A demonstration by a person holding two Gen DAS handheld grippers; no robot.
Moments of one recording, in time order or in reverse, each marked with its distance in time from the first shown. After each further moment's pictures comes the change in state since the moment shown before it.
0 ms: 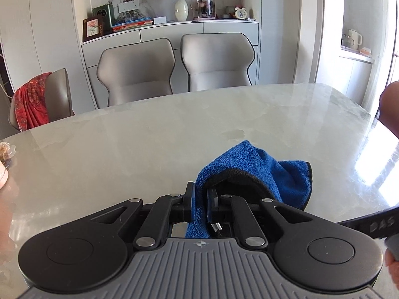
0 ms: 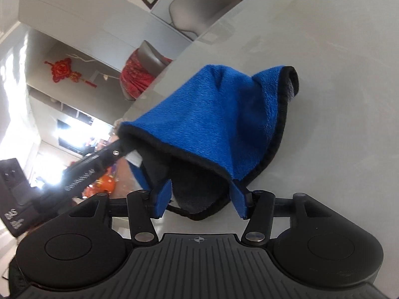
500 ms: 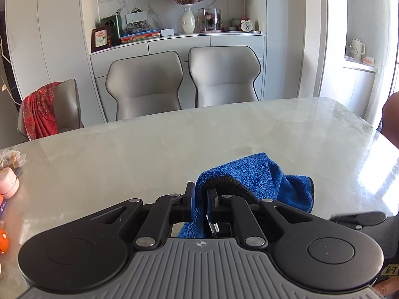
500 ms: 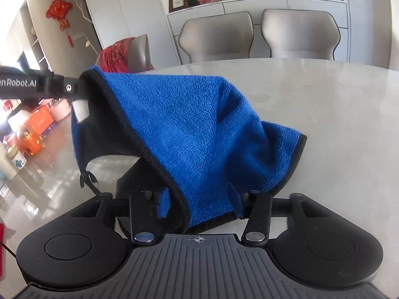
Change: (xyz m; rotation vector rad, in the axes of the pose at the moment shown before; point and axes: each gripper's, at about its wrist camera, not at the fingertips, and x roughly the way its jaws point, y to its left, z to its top) left arm -0.020 0.015 0.016 -0.009 -0.048 0.026; right arm 0.028 0.052 -0.025 -0.403 -0.097 -0.233
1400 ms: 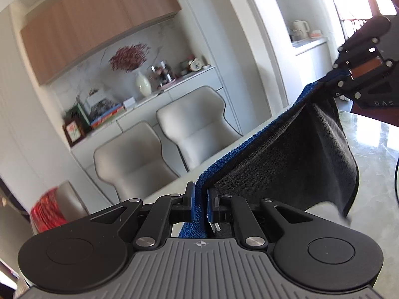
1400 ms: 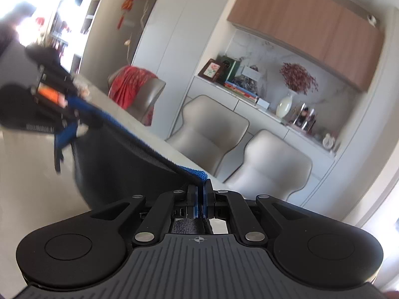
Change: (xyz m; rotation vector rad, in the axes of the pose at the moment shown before) left arm -0.065 -0.052 0.112 0.500 -0.192 -0.023; right arm -0.193 0.033 0.138 -0.781 -0.266 -0.296
